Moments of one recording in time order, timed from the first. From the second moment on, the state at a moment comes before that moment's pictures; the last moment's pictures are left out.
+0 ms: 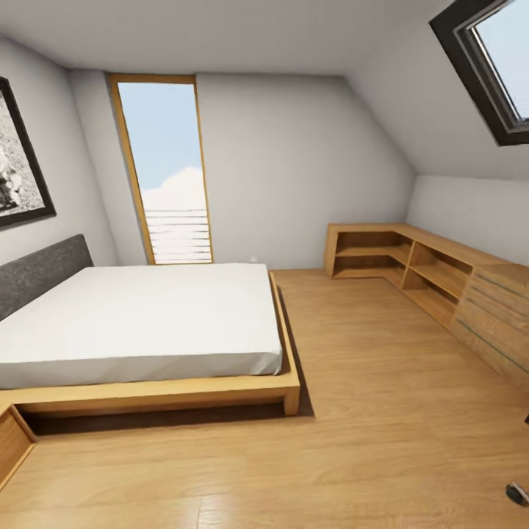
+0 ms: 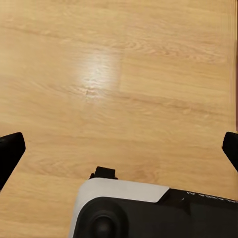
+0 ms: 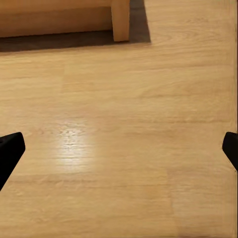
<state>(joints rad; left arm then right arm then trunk) 0.00 0.00 0.00 -0.25 0.20 -0.38 0.00 -0.04 0.05 0.00 -0.29 0.03 -0.64 0.00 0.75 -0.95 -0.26</state>
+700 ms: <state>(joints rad) 0.00 0.01 0.00 -0.25 0.20 -0.38 0.00 -0.04 0.04 0.00 -0.32 0.02 -0.63 0.00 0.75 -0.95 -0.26</state>
